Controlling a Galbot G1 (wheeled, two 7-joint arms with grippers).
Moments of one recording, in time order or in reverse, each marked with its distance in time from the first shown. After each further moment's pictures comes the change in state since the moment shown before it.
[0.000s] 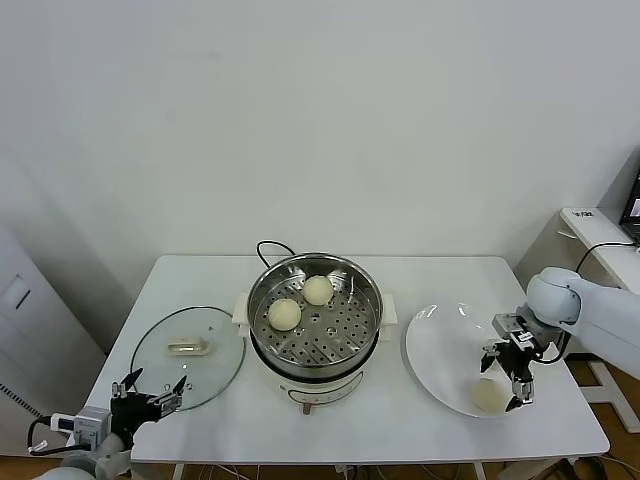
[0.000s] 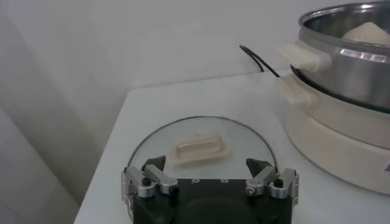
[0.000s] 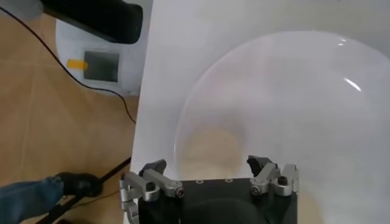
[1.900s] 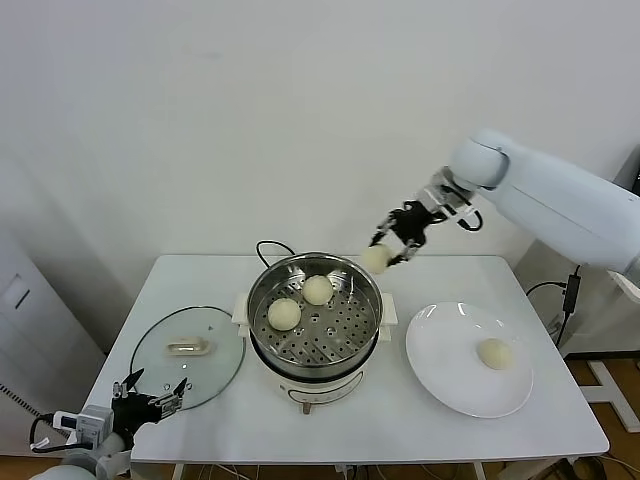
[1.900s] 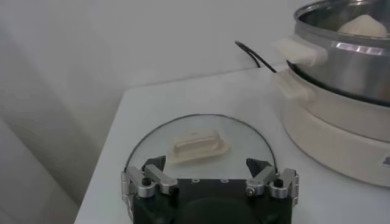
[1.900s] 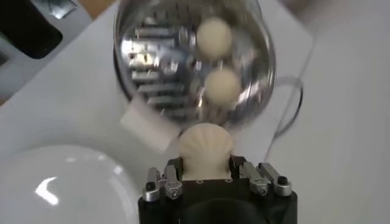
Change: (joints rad) left arm -0.007 0.027 0.013 0.012 0.003 0.008 0.002; right arm 0.392 0.443 0.068 -0.088 0.158 0.487 -0.020
